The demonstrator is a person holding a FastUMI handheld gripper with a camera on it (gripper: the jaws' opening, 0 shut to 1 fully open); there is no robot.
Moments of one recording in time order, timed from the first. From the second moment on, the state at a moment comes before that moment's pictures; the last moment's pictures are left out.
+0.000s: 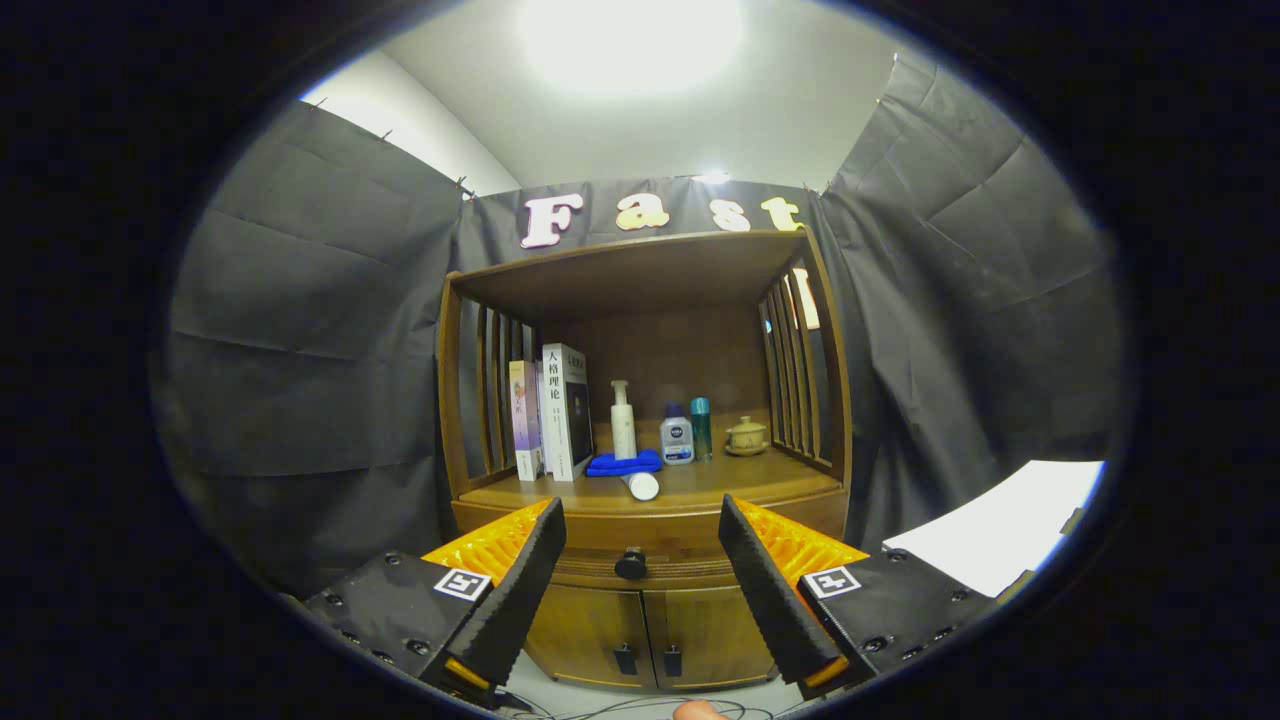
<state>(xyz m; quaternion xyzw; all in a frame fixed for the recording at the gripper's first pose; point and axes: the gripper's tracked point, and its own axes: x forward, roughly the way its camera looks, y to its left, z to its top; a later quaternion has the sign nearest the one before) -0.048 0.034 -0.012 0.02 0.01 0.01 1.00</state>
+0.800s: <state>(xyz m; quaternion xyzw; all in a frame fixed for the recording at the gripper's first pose) -0.052 0.023 0.005 0.03 -0.03 -0.01 1.00</state>
